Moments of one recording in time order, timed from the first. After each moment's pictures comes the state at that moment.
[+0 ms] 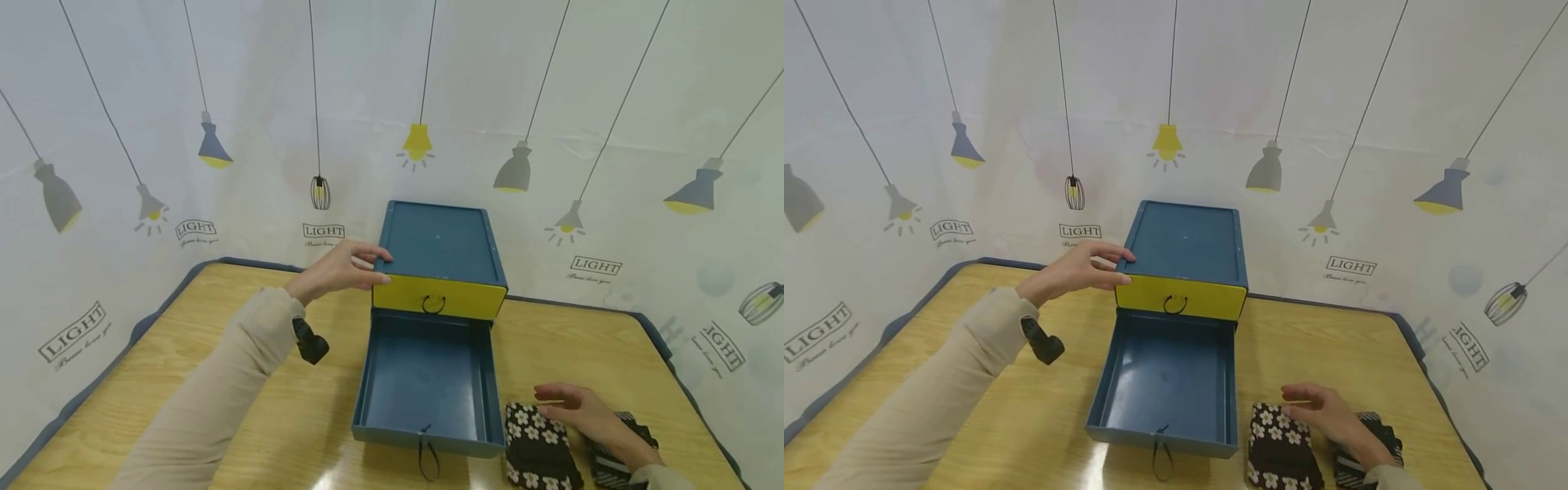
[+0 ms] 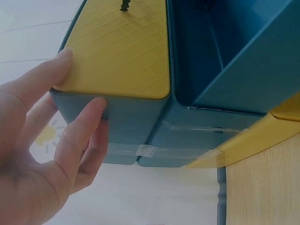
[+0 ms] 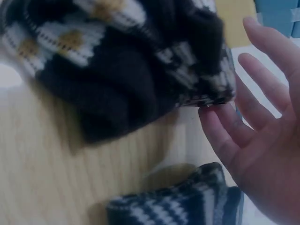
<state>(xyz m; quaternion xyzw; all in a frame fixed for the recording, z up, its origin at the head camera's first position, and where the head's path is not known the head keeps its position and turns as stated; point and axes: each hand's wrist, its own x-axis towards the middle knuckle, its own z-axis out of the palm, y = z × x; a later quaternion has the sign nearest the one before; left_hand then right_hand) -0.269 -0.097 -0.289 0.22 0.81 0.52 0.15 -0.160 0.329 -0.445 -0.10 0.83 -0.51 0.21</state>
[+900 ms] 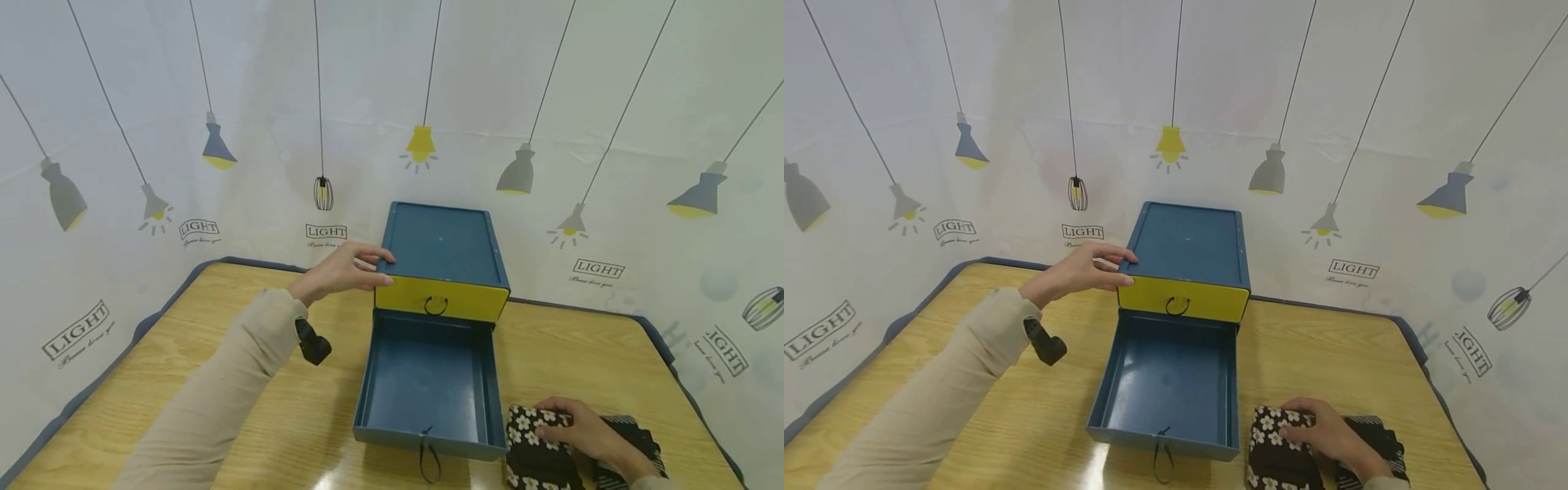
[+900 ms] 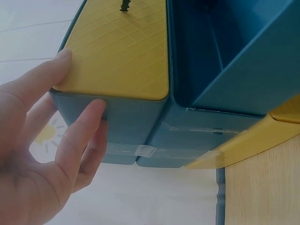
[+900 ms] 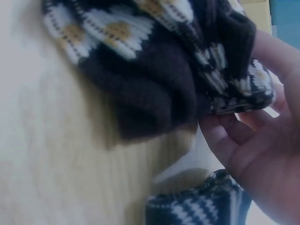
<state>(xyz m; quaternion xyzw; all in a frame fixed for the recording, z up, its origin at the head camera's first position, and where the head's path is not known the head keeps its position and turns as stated) -0.267 -0.099 -0.290 0.23 0.81 0.52 0.15 -0.154 0.322 -0.454 -0.11 0.85 -0.46 0.22</state>
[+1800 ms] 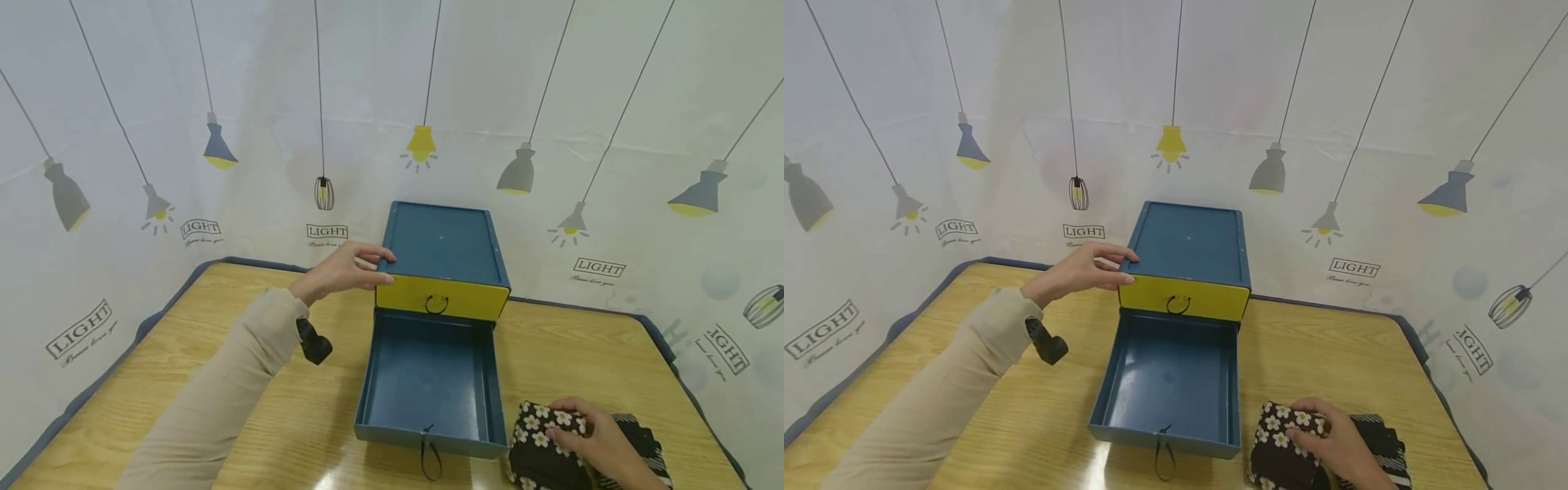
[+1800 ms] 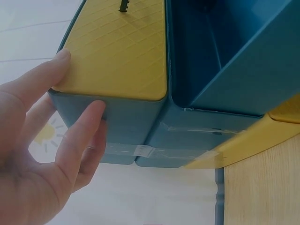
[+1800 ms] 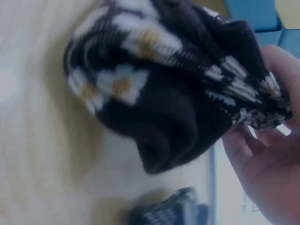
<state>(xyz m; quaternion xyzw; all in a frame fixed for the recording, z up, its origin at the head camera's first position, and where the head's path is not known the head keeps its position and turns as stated) -0.266 -0.098 -0.290 0.23 0.81 0.52 0.15 -0.119 0.307 -0.430 -0.04 0.89 -0.44 0.09</state>
